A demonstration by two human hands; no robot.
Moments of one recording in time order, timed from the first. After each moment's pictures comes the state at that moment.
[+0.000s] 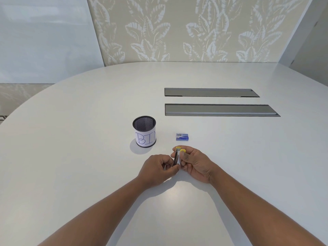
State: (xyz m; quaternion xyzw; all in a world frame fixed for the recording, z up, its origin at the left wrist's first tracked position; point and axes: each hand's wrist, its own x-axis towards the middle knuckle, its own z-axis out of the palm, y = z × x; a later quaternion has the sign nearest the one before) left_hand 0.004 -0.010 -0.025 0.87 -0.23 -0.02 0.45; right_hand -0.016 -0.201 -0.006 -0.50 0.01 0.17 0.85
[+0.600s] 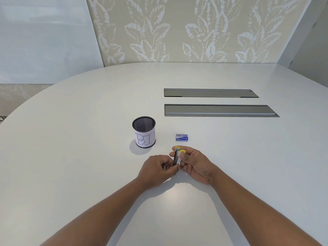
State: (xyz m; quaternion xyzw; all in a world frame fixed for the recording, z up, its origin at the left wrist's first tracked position) left_hand 0.004 -0.010 -0.026 0.87 -0.23 -0.01 0.43; right_hand -0.019 -0.199 -0.007 -0.51 0.01 0.17 0.84
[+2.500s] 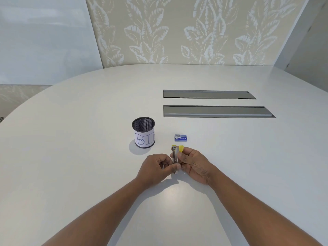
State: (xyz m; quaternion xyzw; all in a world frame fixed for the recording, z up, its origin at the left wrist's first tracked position) left_hand 0.004 -0.008 -0.029 0.83 -0.23 -0.01 0.50; right_hand -0.022 -0.197 -0.006 -0.51 0.01 0.14 0.85
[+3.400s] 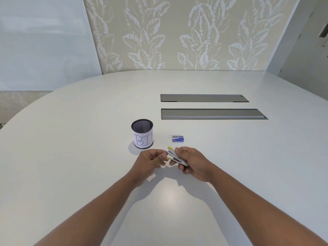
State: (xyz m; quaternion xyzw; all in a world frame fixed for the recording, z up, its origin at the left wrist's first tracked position) left_hand 0.000 0.008 -0.002 0.68 -0.13 -0.18 0.70; right_hand -0.036 -0.197 0.019 -0.66 0.07 0.15 0.73
